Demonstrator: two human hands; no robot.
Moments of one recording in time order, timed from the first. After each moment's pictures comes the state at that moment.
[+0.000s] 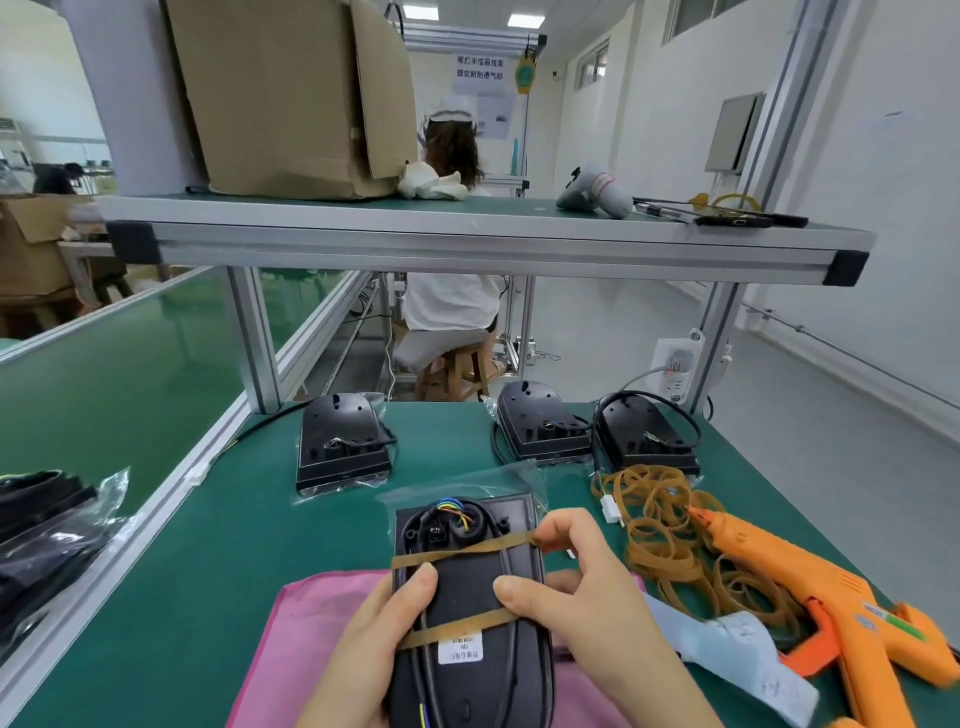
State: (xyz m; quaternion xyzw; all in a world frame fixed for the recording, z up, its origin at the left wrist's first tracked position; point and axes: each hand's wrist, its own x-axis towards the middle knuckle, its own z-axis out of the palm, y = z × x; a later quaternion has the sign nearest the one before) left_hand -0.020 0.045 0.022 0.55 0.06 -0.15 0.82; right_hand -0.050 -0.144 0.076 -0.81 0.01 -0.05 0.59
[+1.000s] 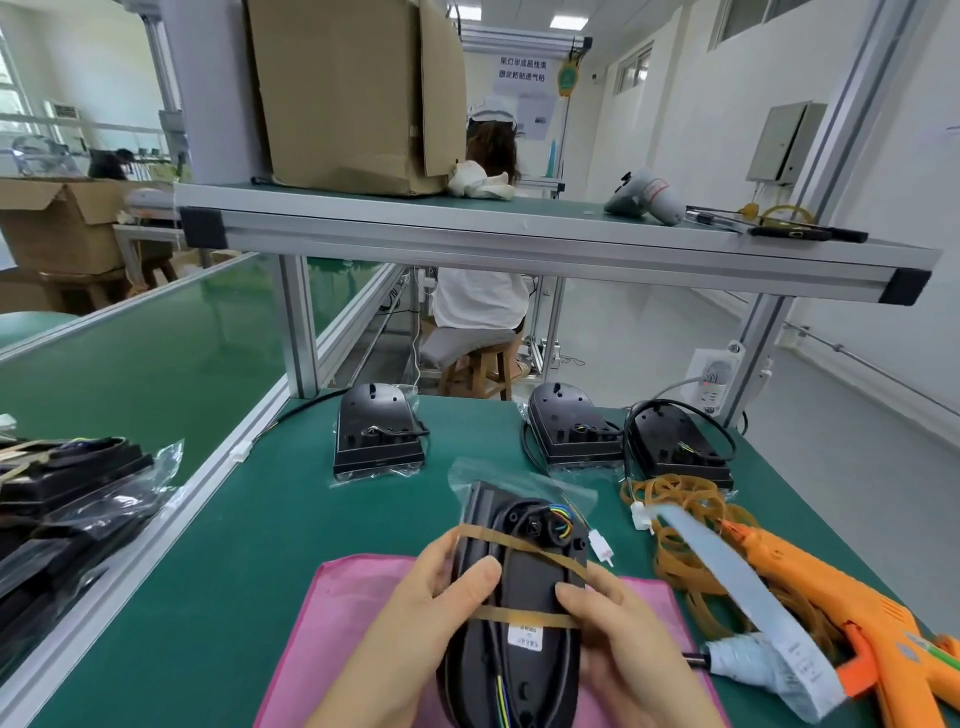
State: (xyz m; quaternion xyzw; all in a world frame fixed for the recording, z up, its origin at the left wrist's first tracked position) left_hand -0.027 0.040 0.047 0.64 -0.03 -0.12 0.76; right_hand -0.037 -0.143 0.032 -0.50 0.10 0.10 0.86
